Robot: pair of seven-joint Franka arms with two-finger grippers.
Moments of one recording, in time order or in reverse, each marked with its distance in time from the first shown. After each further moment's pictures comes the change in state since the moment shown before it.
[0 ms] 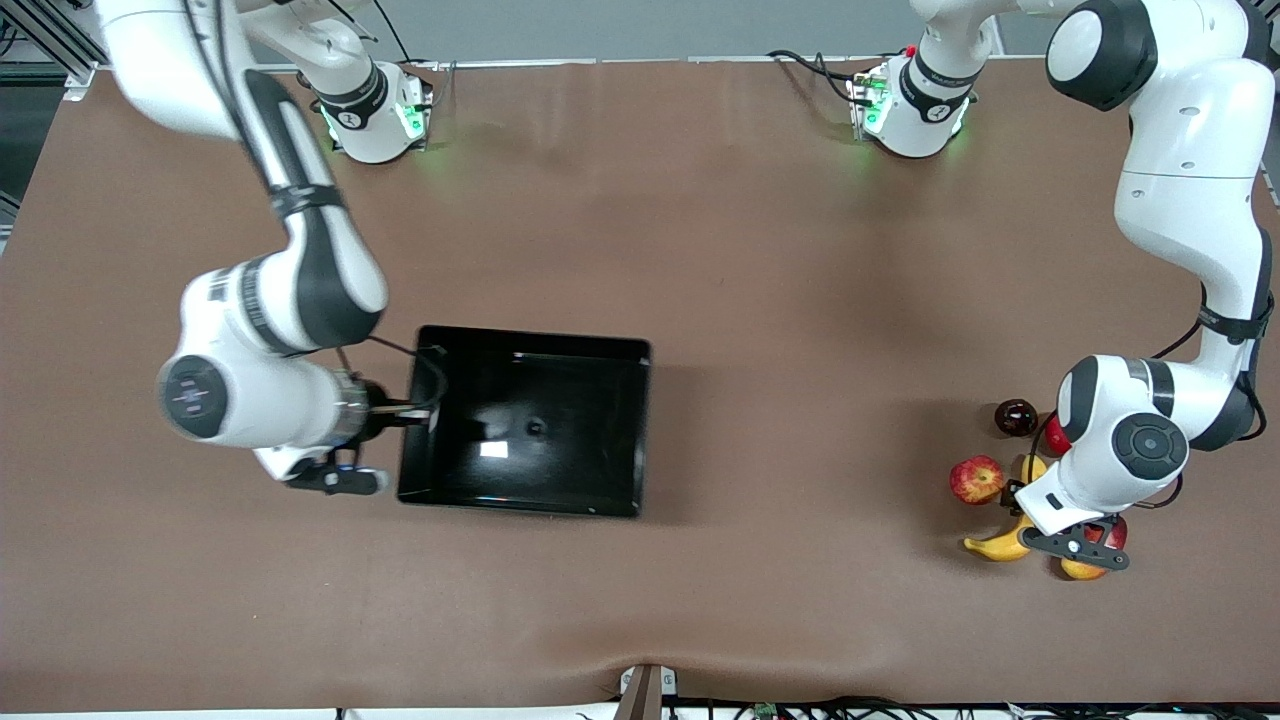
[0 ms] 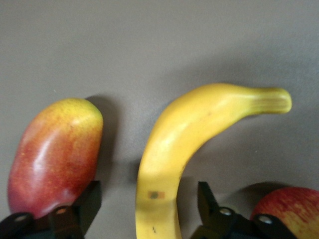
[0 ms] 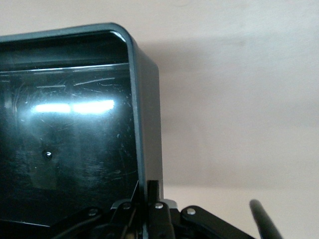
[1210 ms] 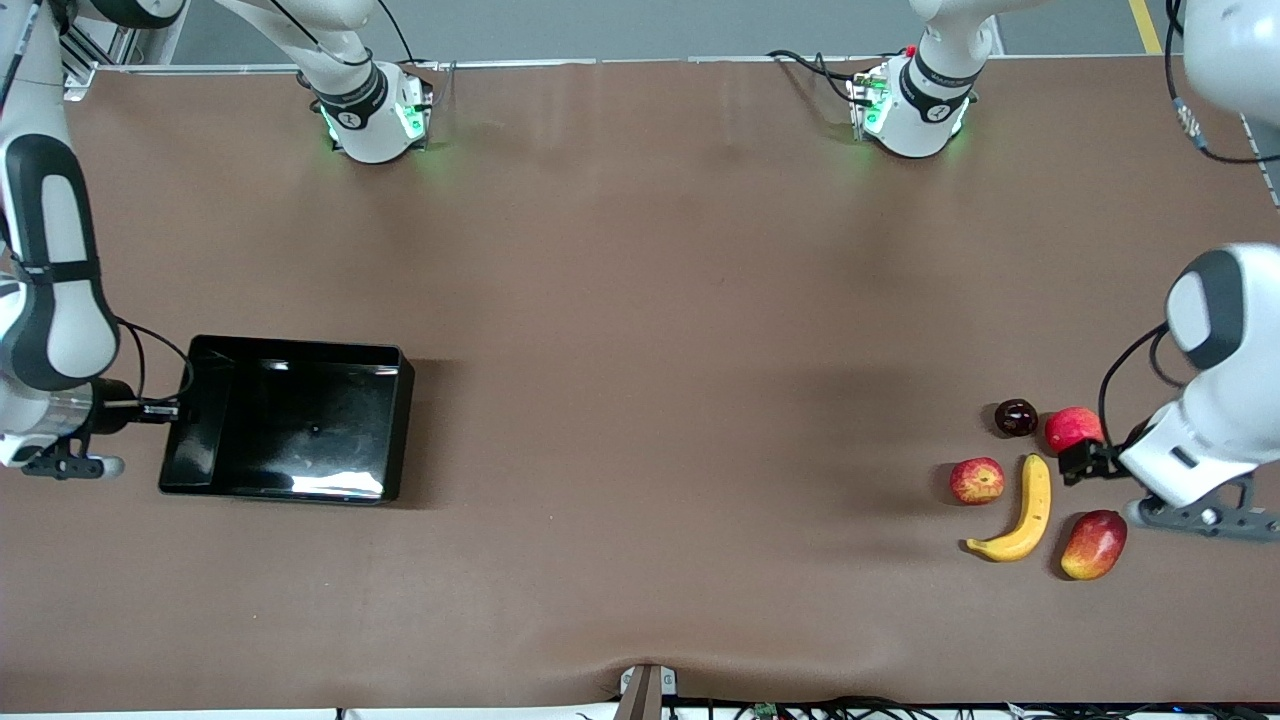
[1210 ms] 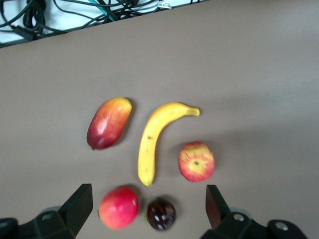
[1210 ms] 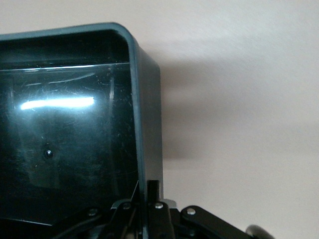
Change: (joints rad) left arm -0.002 -0.388 -0.070 0.017 -0.247 -0.396 -0.059; right arm -0.503 -0.002 -0.004 -0.216 -0.100 0.191 -0.466
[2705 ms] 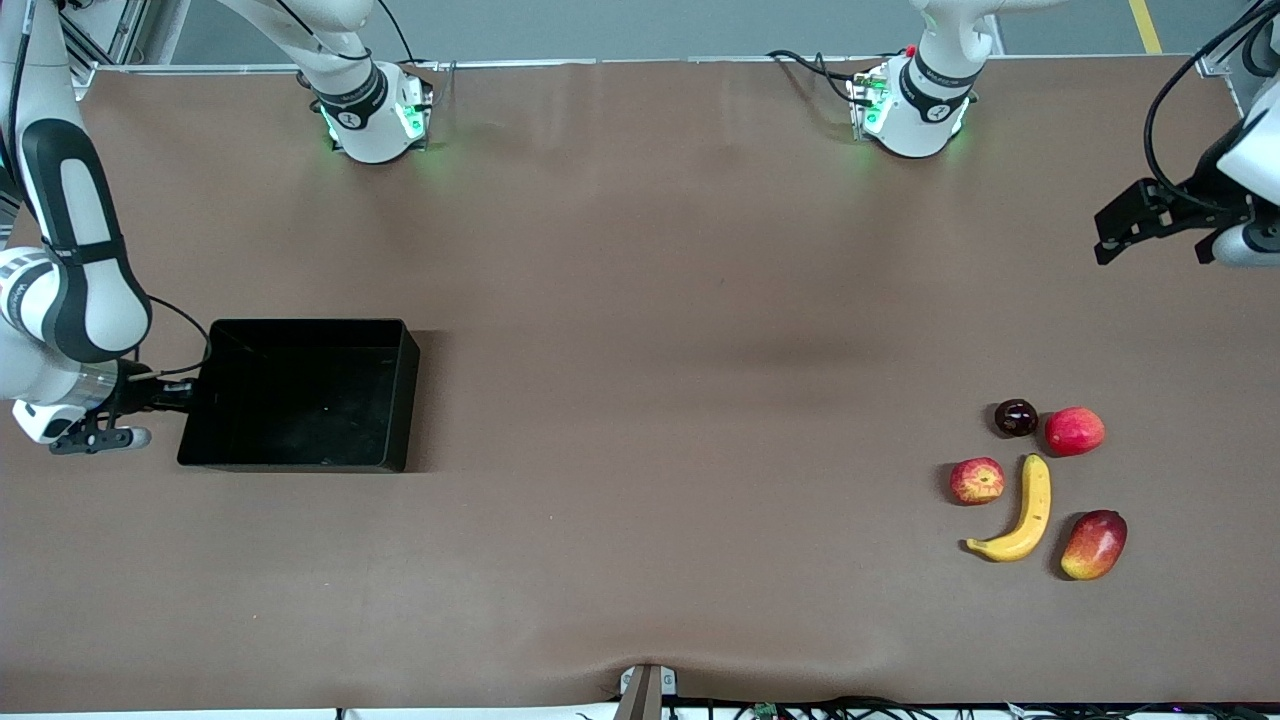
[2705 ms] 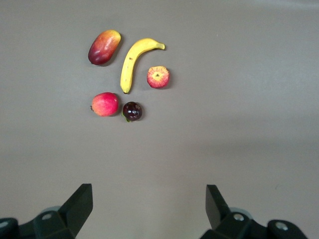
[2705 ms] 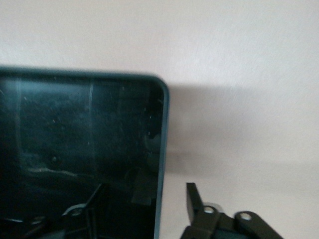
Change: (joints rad) left arm -0.173 -0.500 0.137 -0.123 -0.183 -0.435 -0.097; right arm -0.006 -0.080 0.026 -0.168 0.002 0.200 -0.169
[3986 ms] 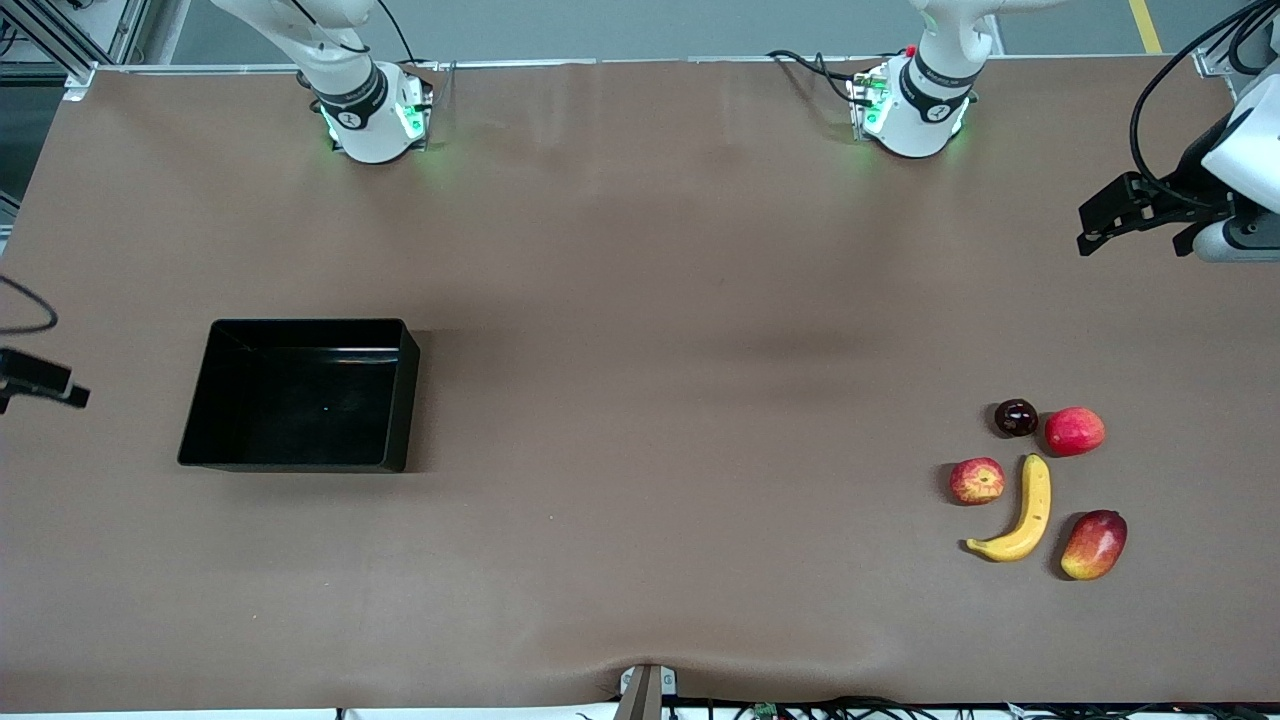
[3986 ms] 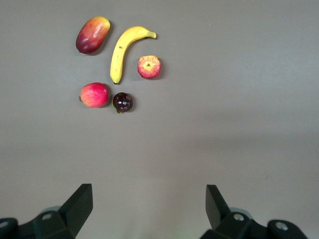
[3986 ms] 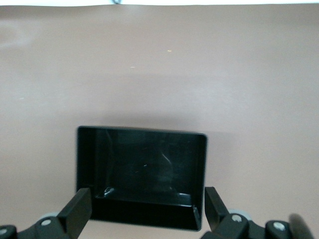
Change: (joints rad) left arm 0.005 -0.004 0.001 -0.021 -0.042 -0.014 -0.005; right arm 0.139 -0.154 0.024 0.579 -0.050 -0.591 0.274
